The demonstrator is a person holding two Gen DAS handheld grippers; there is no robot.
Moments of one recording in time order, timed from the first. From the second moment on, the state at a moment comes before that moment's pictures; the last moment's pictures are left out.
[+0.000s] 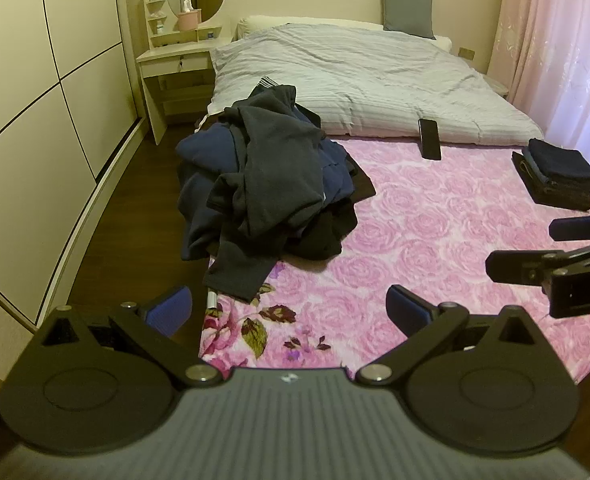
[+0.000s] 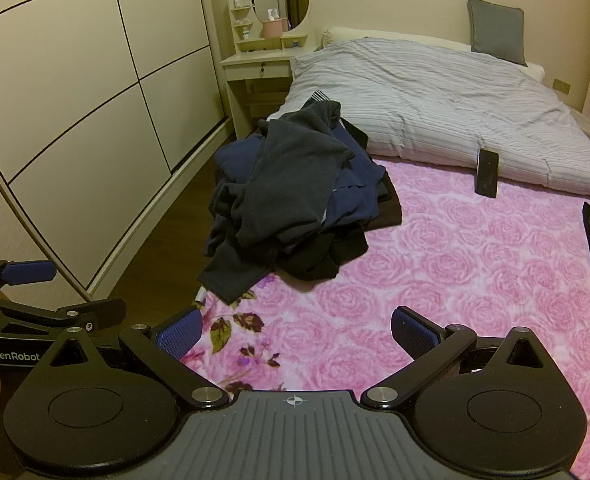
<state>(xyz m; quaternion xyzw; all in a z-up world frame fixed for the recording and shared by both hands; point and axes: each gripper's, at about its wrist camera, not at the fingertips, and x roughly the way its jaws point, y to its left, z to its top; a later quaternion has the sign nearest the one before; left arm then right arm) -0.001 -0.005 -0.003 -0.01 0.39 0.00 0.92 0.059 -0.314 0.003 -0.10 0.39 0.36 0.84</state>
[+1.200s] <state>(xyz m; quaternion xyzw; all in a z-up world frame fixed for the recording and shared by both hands) -0.007 -0.011 -0.010 -0.02 0.39 -0.01 0.92 0.062 -0.324 -0.003 -0.09 0.40 0.36 0.84</state>
